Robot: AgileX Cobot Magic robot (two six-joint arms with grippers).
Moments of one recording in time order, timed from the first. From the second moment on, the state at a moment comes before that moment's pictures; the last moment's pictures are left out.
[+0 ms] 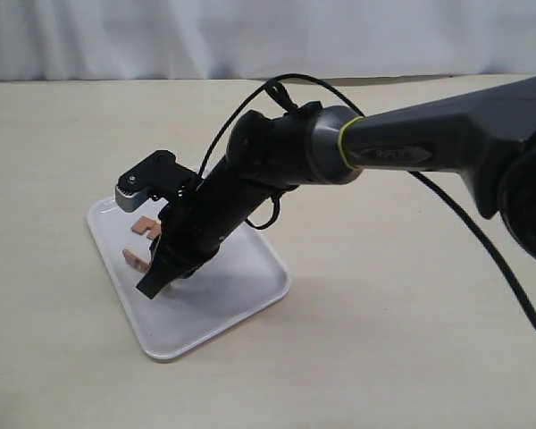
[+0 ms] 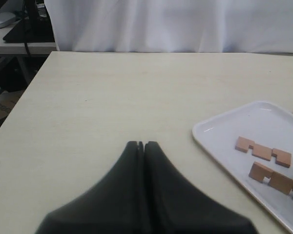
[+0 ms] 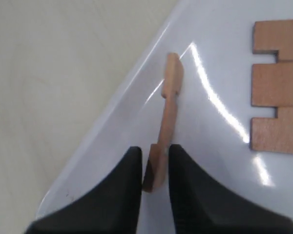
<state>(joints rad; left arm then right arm) -0.04 0.00 0.00 0.12 0.38 -0.15 0.43 2.20 -1.49 0.73 0.65 -0.89</state>
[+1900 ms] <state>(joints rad) -0.04 0.00 0.00 0.12 0.38 -0.15 0.20 2.25 -1.71 0.10 0.67 -1.12</state>
